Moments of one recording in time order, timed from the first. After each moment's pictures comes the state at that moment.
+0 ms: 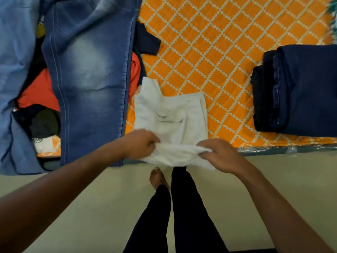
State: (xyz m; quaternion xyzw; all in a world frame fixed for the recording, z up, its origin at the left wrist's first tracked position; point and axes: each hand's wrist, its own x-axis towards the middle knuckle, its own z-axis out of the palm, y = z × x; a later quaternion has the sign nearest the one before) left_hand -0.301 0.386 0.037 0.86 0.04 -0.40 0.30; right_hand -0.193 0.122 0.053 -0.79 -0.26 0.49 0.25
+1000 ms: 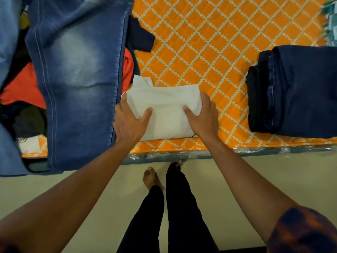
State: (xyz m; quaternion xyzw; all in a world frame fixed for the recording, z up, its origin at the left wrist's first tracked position) left_hand -0.282 0.375 -0.032 0.80 0.47 -0.03 0.37; right_hand -0.155 0.184 -0.037 -0.93 -0.06 0.23 0.26
